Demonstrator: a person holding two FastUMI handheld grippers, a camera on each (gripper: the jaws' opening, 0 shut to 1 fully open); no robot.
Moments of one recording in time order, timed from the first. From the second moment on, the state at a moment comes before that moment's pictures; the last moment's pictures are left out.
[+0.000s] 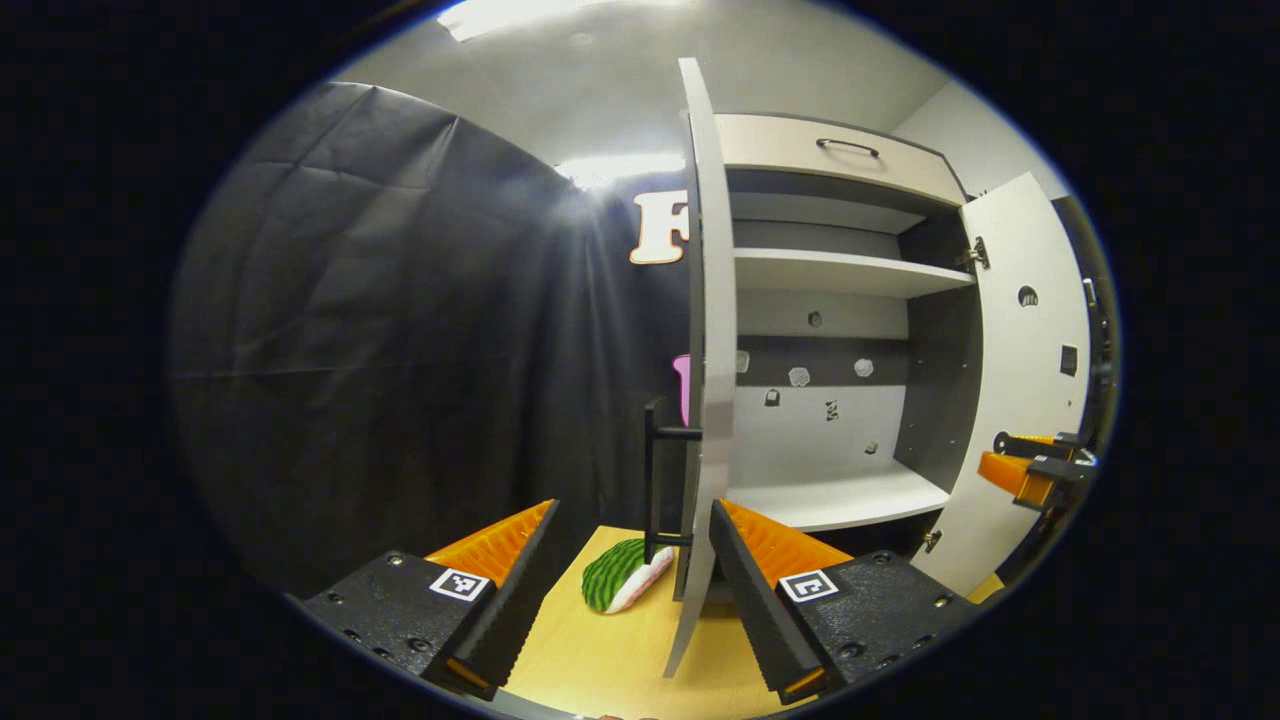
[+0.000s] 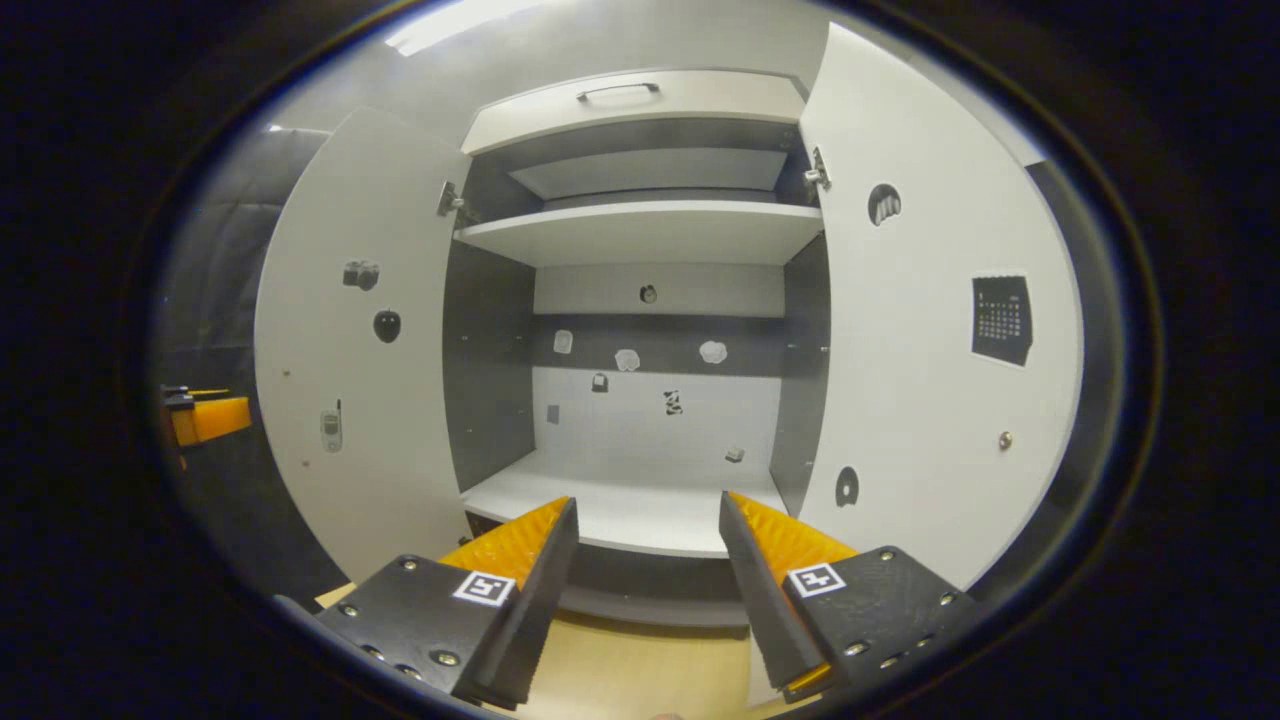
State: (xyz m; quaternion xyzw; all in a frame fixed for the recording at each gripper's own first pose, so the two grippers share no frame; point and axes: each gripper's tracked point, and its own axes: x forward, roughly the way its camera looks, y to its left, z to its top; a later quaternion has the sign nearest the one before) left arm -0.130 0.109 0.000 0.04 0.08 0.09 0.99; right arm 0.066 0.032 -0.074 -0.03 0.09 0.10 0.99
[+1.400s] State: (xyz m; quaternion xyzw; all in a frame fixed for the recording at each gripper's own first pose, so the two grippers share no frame) left arm -0.030 -0.049 -0.012 0.04 0.04 -0.08 1.00; right arm 0.062 0.021 -0.015 0.01 0.02 0.03 1.00
